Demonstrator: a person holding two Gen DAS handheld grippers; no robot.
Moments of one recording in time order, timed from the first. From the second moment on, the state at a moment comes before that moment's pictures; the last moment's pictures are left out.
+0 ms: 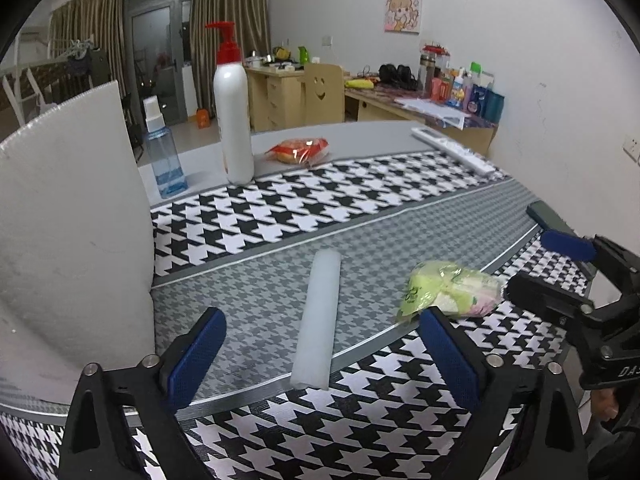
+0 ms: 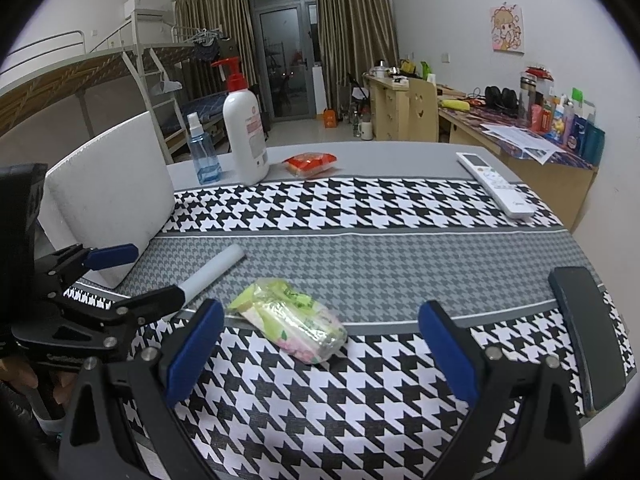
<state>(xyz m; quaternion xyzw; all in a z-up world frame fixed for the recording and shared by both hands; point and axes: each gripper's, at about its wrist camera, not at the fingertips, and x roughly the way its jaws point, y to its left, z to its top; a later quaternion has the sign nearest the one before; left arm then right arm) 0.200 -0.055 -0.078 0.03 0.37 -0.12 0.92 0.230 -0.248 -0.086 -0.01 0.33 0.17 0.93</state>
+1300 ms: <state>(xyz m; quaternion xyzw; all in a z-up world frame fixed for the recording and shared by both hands) 0.214 -0.066 -0.104 0.06 0.42 -0.12 0.90 0.247 -0.238 -0.107 -0.02 0.37 0.18 0.91</state>
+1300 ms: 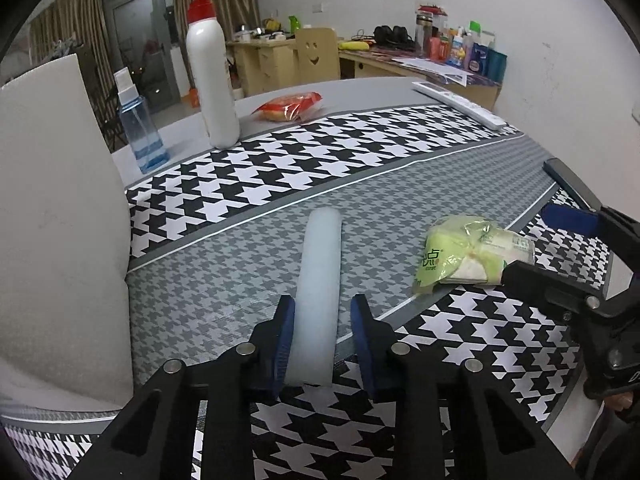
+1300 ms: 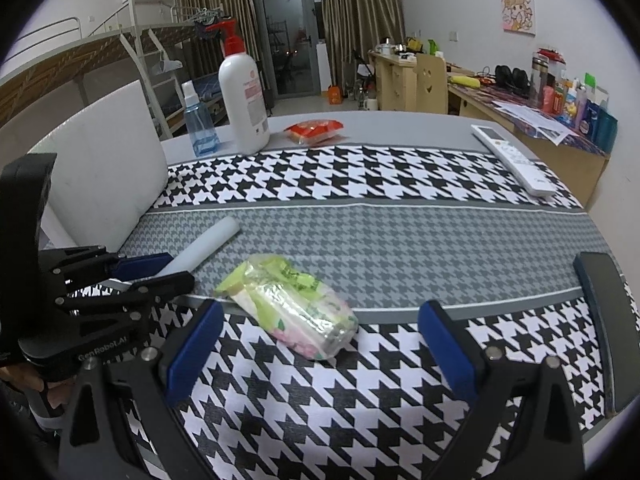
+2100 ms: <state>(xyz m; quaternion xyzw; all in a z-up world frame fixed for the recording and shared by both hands) 0.211 -0.043 -0.095 0.01 0.39 -0.14 0.91 0.257 -0.215 -0.116 -0.07 0.39 0.18 0.90</state>
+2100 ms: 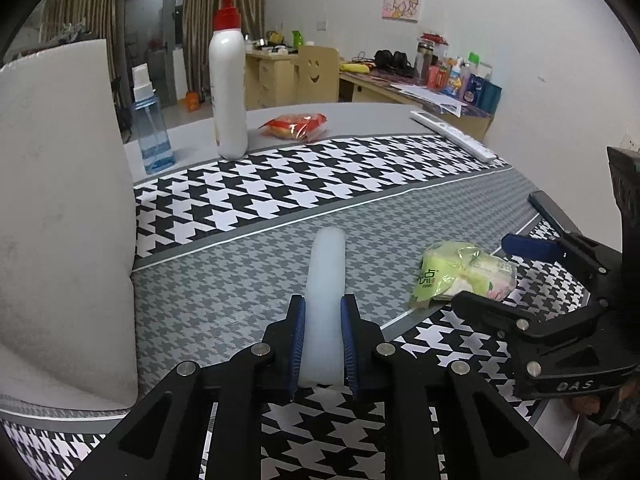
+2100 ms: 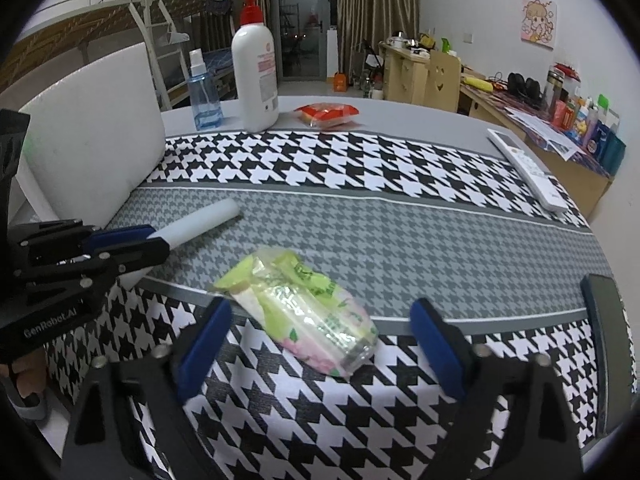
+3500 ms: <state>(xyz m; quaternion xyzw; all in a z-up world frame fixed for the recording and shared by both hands) 0.175 -0.030 -0.055 0.01 0.33 -0.13 0.94 0.226 -0.213 -0.071 -0.07 0.35 0.19 0.92</state>
